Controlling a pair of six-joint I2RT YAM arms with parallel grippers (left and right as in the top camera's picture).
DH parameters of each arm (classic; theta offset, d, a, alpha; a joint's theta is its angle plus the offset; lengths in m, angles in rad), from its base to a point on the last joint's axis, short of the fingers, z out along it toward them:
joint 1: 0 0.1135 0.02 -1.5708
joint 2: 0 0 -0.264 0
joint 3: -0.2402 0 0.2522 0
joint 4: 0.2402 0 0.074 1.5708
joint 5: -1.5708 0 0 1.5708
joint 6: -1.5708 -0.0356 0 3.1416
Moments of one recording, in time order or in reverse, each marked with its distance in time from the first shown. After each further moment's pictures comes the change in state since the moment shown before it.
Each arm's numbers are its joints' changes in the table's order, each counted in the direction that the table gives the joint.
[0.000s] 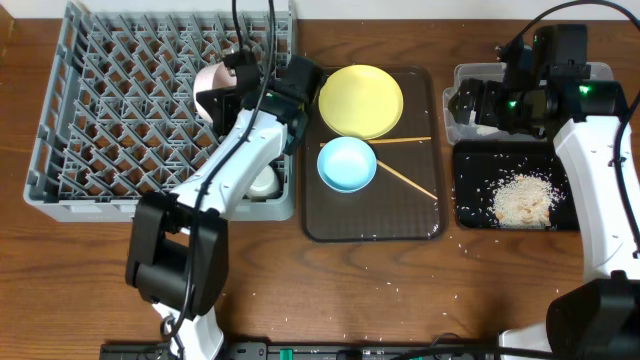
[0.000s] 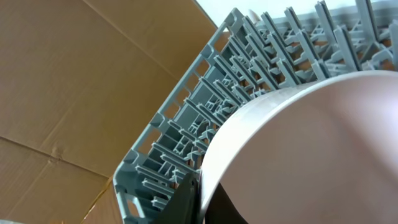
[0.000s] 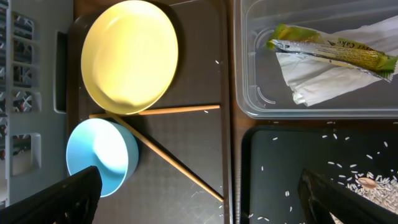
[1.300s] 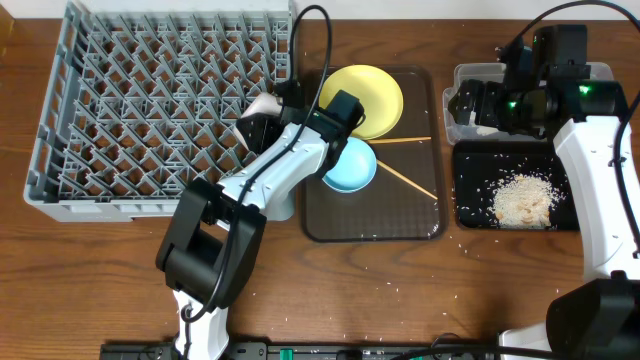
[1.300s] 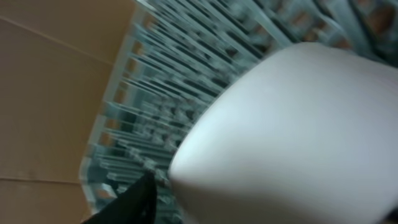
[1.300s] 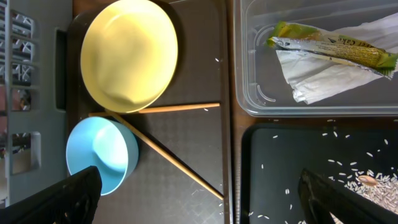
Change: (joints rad) left arm -0.152 0.096 0.017 0.109 -0.187 0.004; right arm 0.000 0.000 0.000 0.007 0.000 0.000
